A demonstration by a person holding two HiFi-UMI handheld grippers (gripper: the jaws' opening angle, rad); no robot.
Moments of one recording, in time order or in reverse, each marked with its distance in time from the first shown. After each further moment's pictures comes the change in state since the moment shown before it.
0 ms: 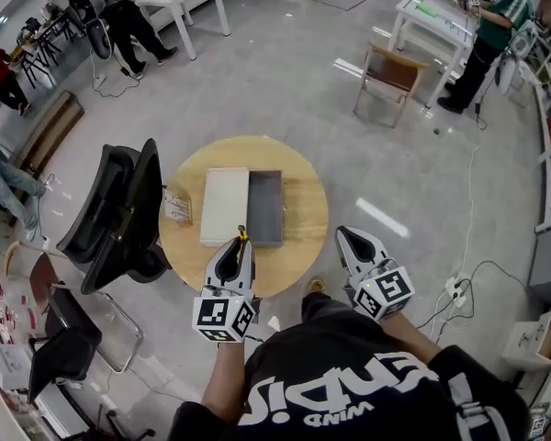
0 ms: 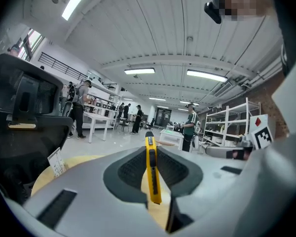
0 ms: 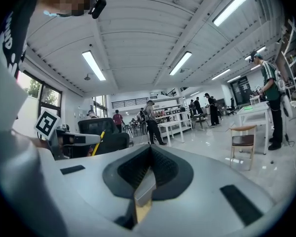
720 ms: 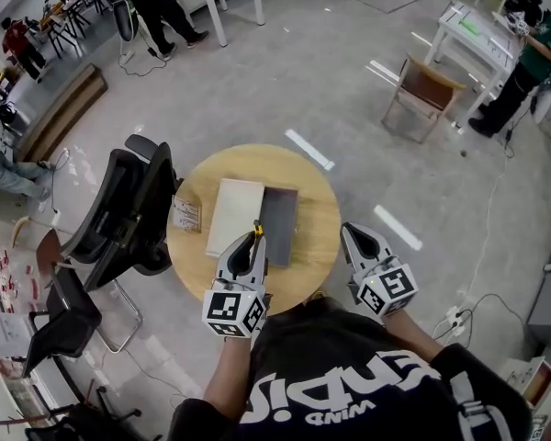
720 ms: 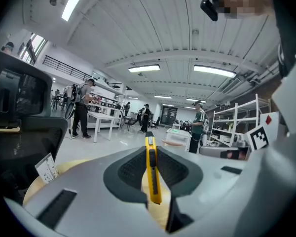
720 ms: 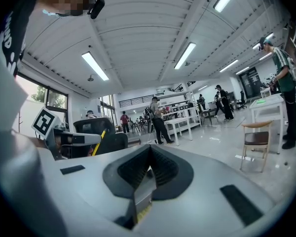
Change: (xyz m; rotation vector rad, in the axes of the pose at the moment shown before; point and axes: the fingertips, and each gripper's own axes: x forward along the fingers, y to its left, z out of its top) left arm 0.086 0.022 0.015 -0.007 0.018 0.076; right arm 0.097 -0.056 0.011 0.019 0.040 0.113
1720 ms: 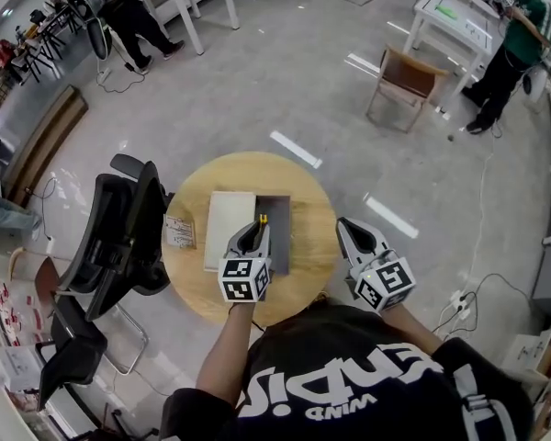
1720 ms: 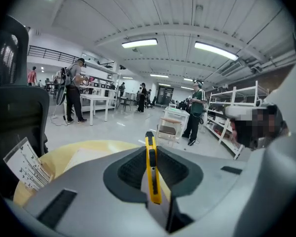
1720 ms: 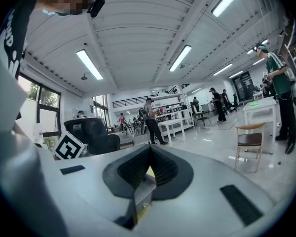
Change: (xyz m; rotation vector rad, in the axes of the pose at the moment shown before) left arm 0.090 0.044 -0.087 0.032 0.262 -0.053; right arm 0.018 -0.013 0.001 0.005 -0.017 -0.082
